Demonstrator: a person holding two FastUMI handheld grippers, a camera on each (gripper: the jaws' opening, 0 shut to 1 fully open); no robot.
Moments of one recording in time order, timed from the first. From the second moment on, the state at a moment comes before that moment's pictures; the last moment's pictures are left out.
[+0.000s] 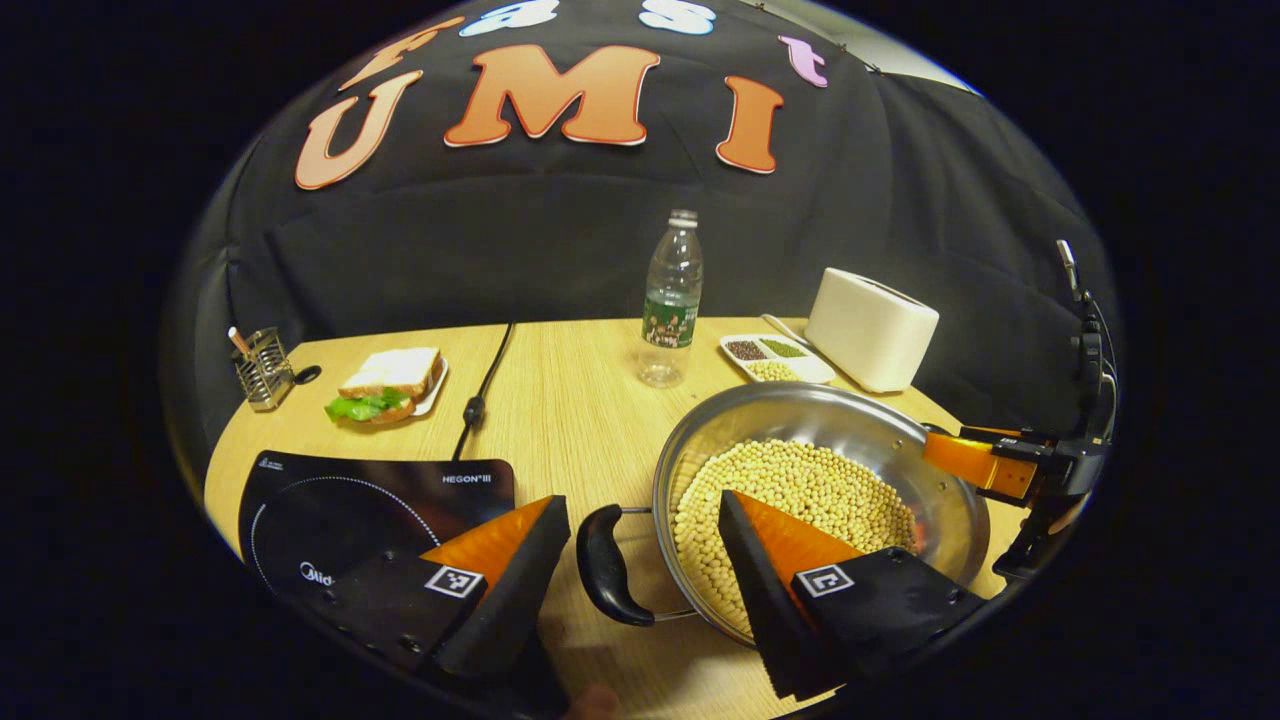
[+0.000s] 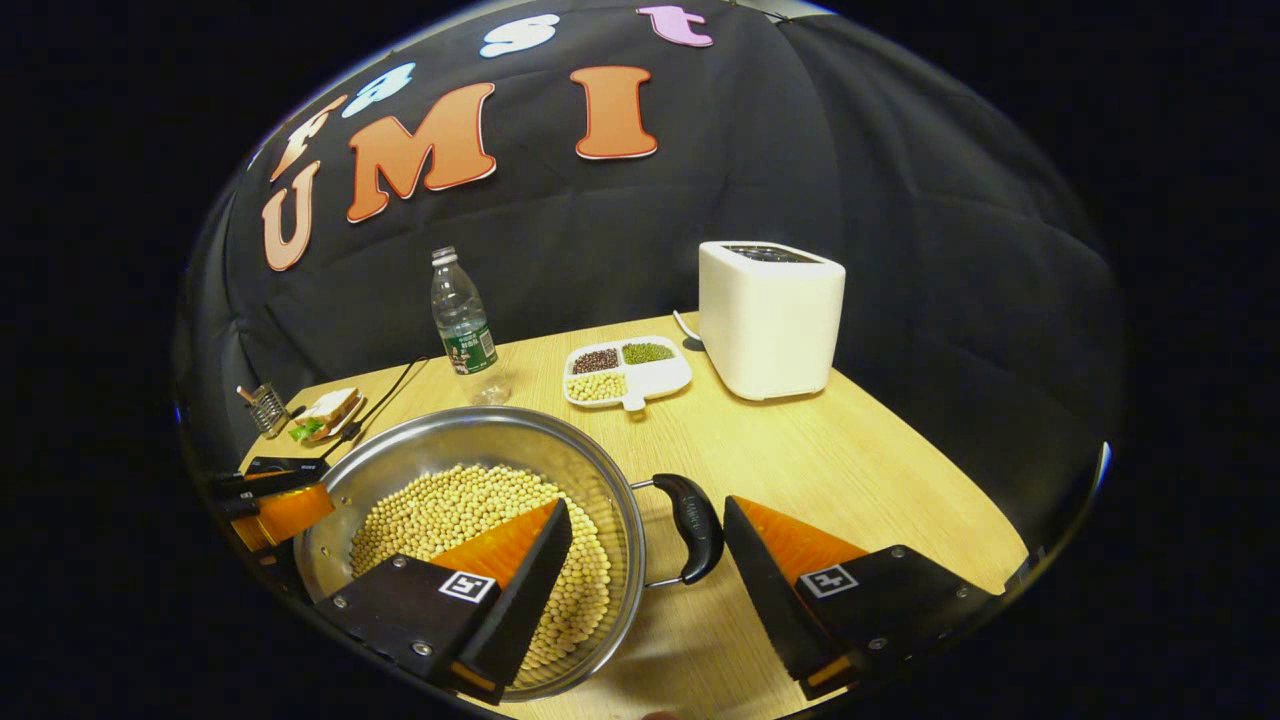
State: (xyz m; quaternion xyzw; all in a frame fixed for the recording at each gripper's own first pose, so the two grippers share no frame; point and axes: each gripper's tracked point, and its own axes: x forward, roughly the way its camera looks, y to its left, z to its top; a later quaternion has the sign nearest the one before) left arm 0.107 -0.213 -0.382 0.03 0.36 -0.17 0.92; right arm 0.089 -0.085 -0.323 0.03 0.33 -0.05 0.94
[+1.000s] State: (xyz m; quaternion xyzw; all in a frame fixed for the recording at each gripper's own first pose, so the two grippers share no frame) left arm 0.098 -0.194 -0.373 -0.02 0.42 -0.14 0.89; right arm 0.071 -0.075 -0.326 0.06 0.36 -0.06 0.93
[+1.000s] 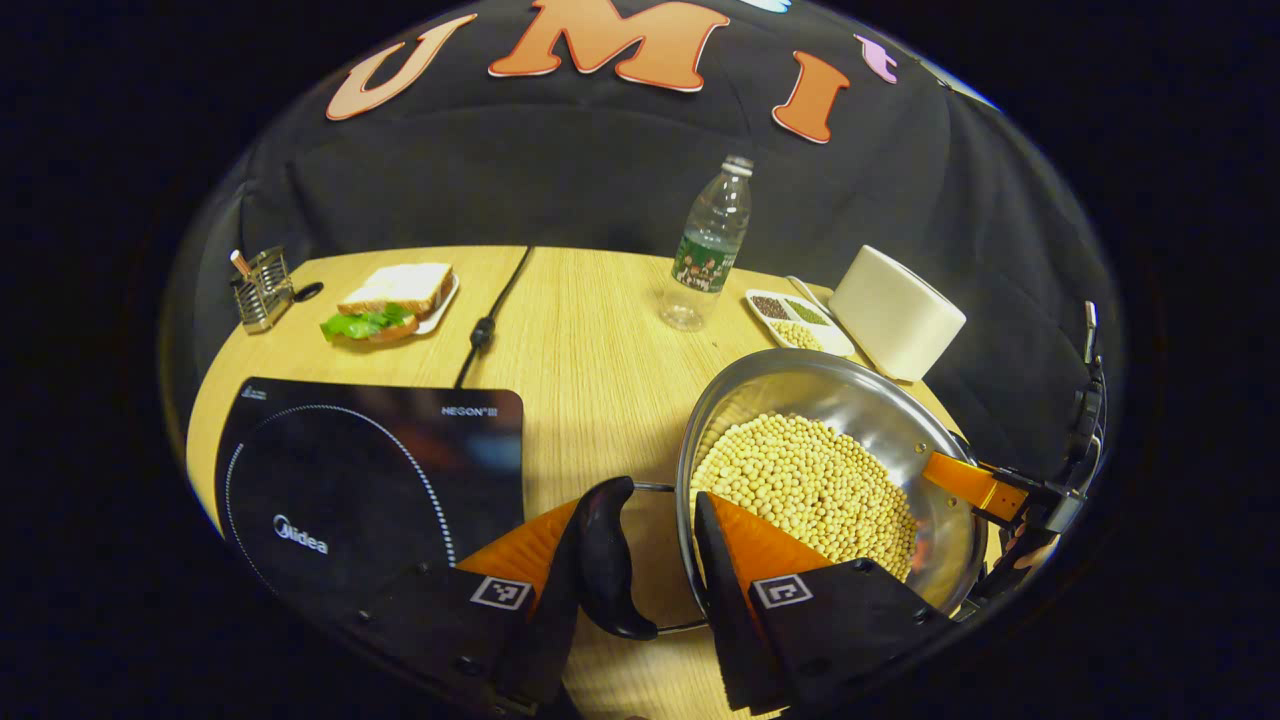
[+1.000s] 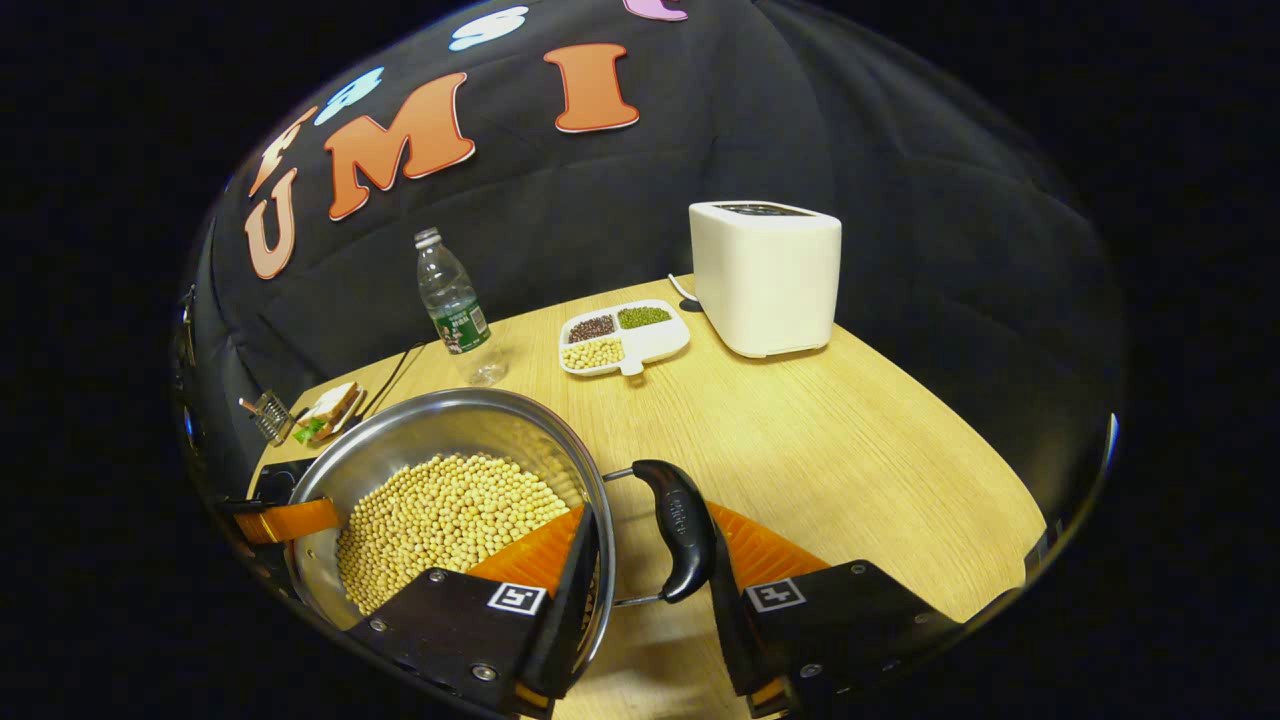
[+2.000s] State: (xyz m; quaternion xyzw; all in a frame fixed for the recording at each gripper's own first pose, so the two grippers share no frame) left arm 0.075 -0.032 -0.243 -0.04 0.31 -0.06 0.95; right arm 0.065 0.101 -0.233 0.06 0.28 0.06 0.95
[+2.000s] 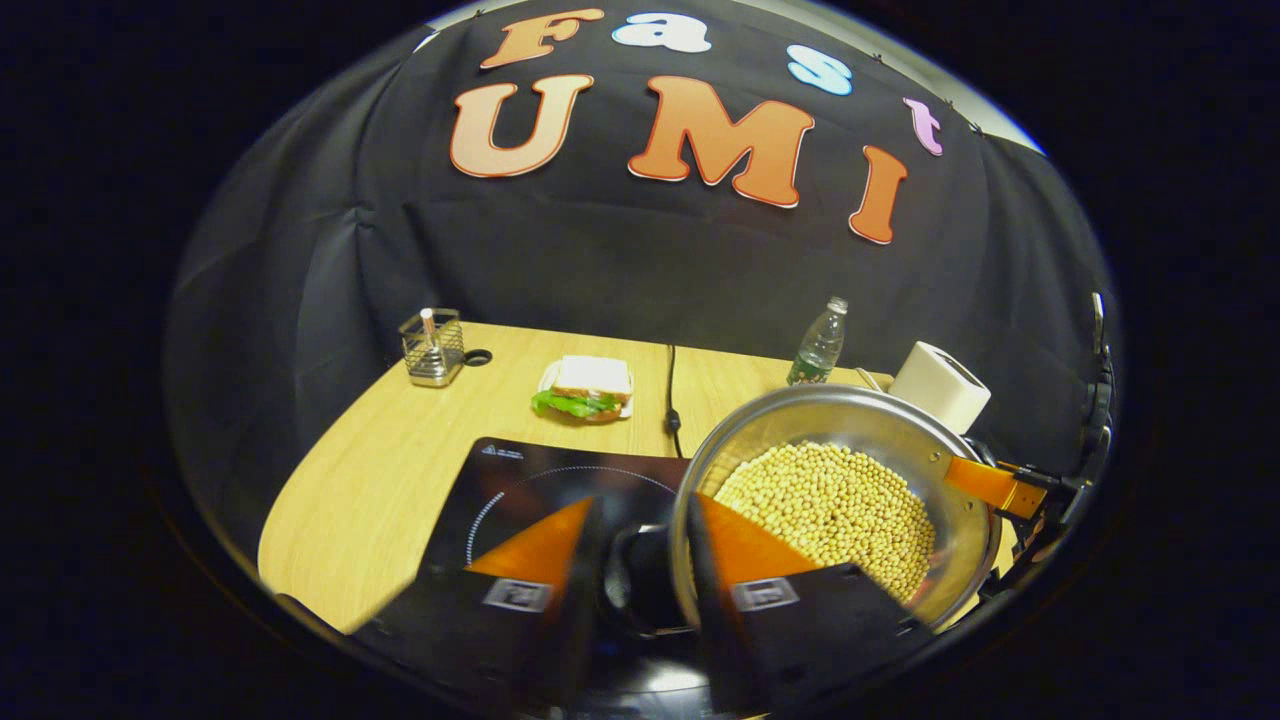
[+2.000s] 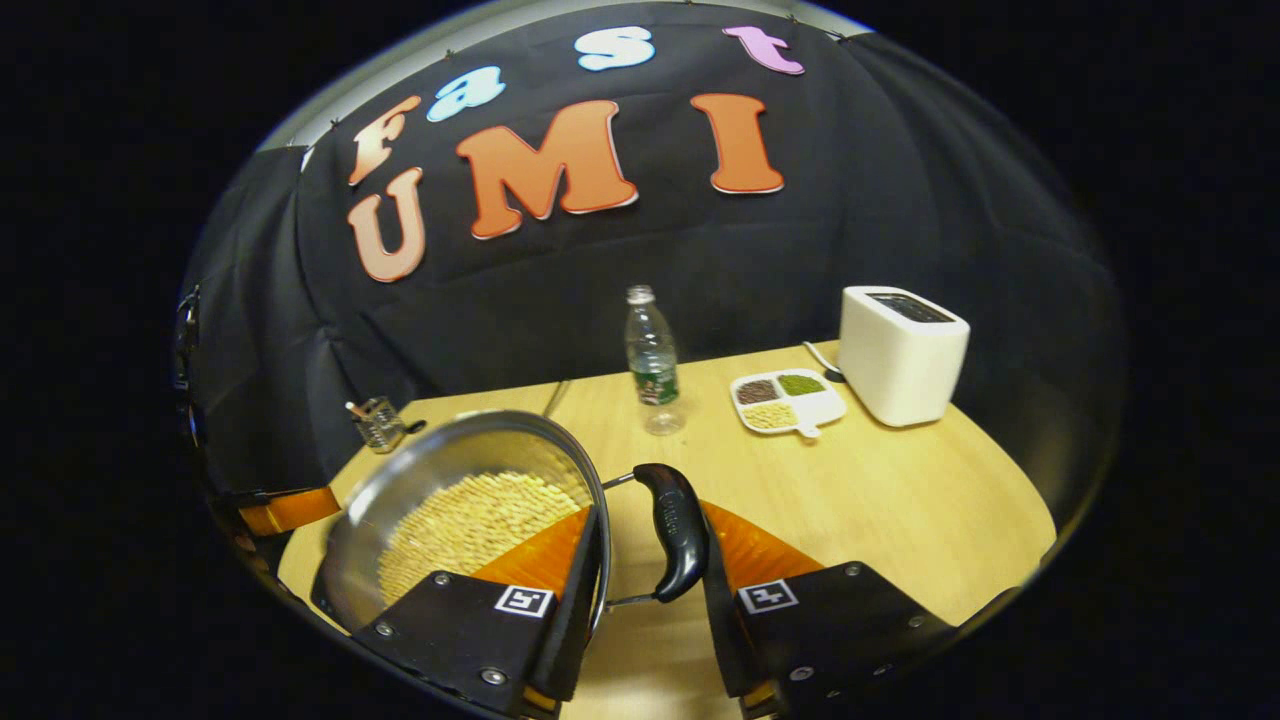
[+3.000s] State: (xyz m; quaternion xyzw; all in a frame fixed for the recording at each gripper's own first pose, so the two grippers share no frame) left arm 0.065 0.121 -0.256 -0.05 0.34 0.02 0.94; right arm 0.056 0.205 -0.297 0.15 0.35 0.12 0.92
